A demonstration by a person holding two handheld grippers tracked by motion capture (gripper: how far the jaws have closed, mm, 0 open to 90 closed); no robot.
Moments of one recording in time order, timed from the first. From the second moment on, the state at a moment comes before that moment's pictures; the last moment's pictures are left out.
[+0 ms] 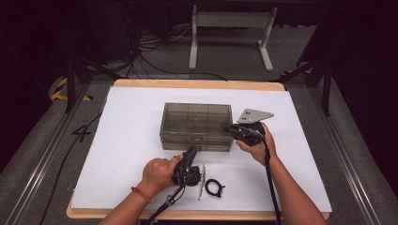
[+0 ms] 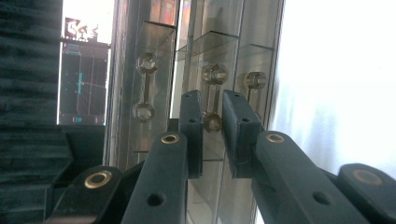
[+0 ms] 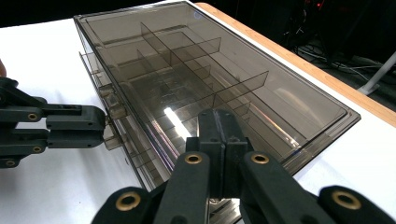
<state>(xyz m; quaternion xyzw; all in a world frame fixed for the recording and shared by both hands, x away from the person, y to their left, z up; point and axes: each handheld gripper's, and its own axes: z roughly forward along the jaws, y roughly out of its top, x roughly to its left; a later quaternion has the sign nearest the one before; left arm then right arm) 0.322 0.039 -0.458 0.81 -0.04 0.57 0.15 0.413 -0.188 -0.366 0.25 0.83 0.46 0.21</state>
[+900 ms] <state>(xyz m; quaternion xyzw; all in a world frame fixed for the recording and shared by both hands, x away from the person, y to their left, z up) 0.304 0.041 -0.457 0.81 -0.06 0.56 0.15 0.413 -0.185 -0.365 0.25 0.83 0.45 0.21</state>
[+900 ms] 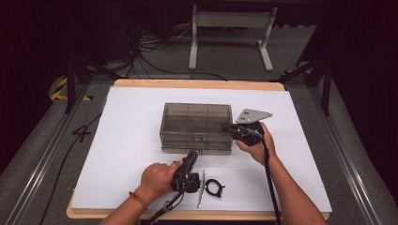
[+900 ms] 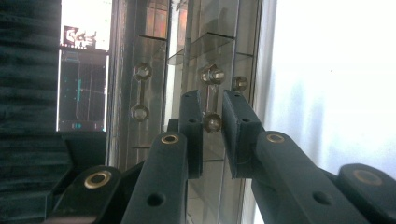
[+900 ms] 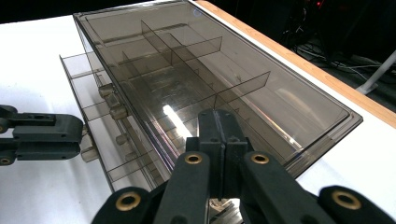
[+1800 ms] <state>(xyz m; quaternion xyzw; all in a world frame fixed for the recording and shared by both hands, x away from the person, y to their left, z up) 0.293 0.048 -0.452 0.81 -0.07 0.56 0.17 0.413 -0.183 -0.363 0.25 0.83 0.45 0.21</state>
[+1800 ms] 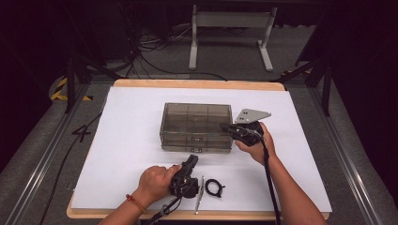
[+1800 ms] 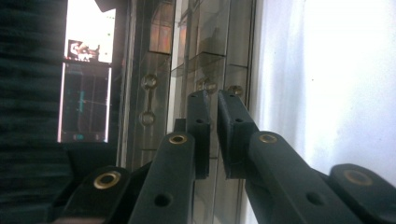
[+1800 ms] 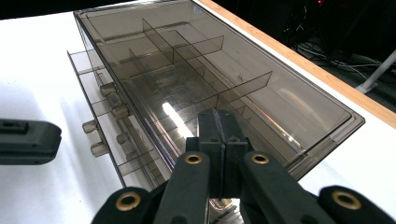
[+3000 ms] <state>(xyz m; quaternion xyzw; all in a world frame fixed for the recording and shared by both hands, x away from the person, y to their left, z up) 0.346 0.199 -0.411 0.84 0.22 0.25 0.43 0.367 -0.233 -0.370 0.24 0.83 0.46 0.22</state>
